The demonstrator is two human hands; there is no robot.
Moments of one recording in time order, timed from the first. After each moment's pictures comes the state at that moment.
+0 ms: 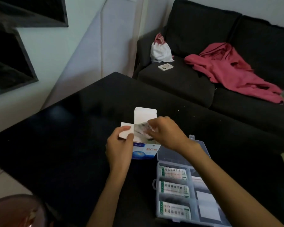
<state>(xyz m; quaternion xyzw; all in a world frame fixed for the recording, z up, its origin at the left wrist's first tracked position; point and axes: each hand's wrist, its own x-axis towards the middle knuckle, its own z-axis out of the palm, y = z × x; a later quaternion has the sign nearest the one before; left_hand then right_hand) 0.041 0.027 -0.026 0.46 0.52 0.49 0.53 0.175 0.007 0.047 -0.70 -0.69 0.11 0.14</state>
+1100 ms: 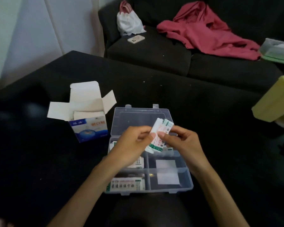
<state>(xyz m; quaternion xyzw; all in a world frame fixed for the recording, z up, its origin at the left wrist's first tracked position) 0.144 -0.066 -0.015 0.75 0.30 0.15 0.57 0.277 -0.160 -0.020 -0.64 -0.32 0.37 0.60</state>
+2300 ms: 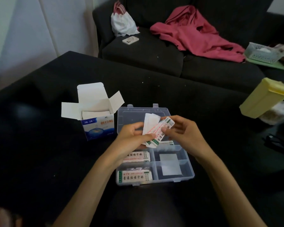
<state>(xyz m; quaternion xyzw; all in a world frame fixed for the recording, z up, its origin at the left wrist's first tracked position) 0.121 -0.058 -0.004 0.61 0.30 0.14 0.72 0.262 -0.157 0.008 -0.72 -0.42 0.29 0.48</state>
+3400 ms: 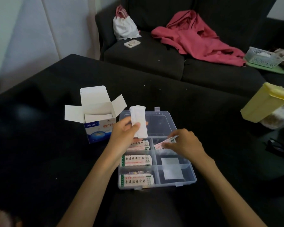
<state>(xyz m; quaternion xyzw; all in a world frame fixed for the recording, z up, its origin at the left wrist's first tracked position) 0.118 -0.045 -0.001 0.58 0.39 0.26 0.66 0.282 -0.141 -0.031 -0.90 -0.38 0.15 0.17</state>
